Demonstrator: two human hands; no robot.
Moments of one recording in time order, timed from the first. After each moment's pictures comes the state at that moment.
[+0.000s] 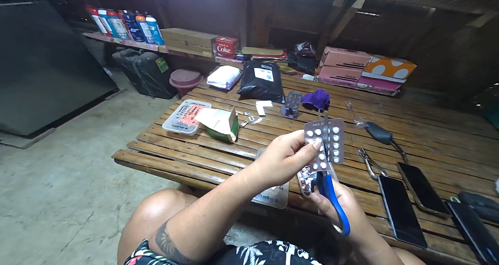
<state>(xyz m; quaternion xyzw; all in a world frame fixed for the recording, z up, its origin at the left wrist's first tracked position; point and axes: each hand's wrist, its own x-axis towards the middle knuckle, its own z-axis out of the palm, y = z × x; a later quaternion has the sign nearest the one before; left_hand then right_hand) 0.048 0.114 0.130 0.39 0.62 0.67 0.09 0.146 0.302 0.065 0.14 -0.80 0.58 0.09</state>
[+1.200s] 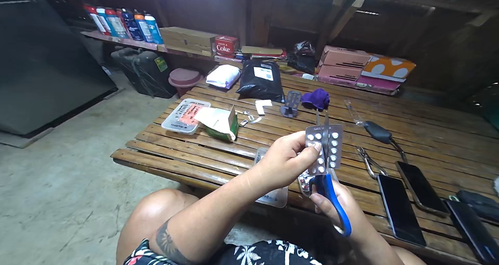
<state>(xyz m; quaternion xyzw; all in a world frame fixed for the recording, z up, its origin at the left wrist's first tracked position) 0.053 0.119 0.127 0.38 0.63 0.67 0.08 0.146 0.302 0.066 0.15 -0.77 0.61 0.06</state>
